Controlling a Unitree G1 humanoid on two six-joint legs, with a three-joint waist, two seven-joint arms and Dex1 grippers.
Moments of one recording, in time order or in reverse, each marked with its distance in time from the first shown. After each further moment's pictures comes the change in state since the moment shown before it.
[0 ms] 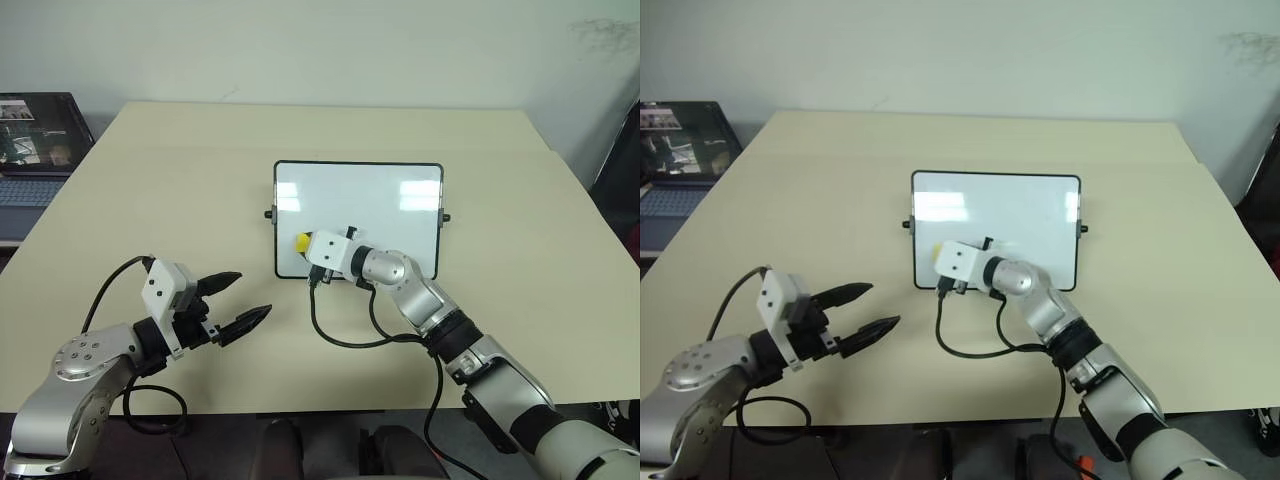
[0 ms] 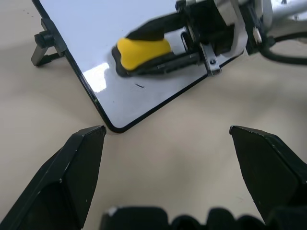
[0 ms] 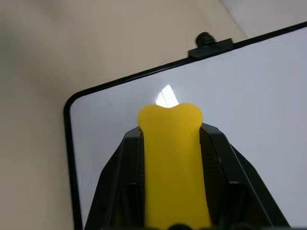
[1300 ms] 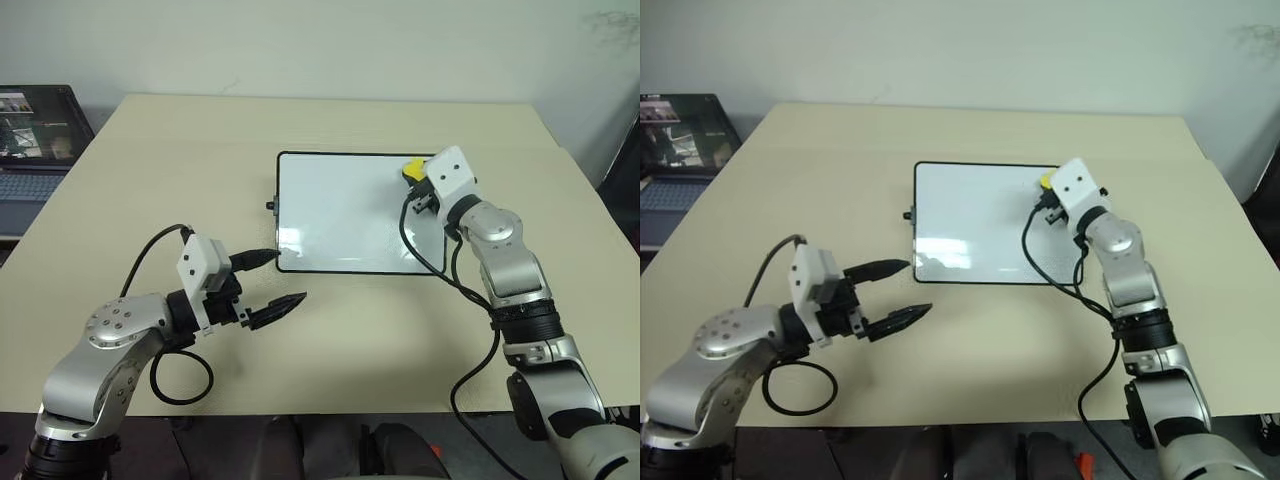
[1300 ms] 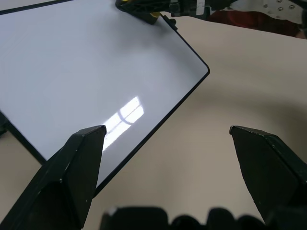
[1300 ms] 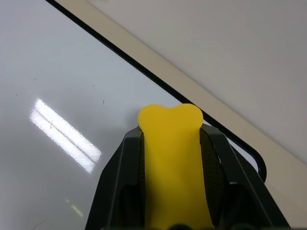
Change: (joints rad) left arm -0.204 0.000 -0.125 -0.050 -0.004 0.007 -0.042; right arm 0.047 -0.209 -0.432 -0.264 0.166 0.279 -0.124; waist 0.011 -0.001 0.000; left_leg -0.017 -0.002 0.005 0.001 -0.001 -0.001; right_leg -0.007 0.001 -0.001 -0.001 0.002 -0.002
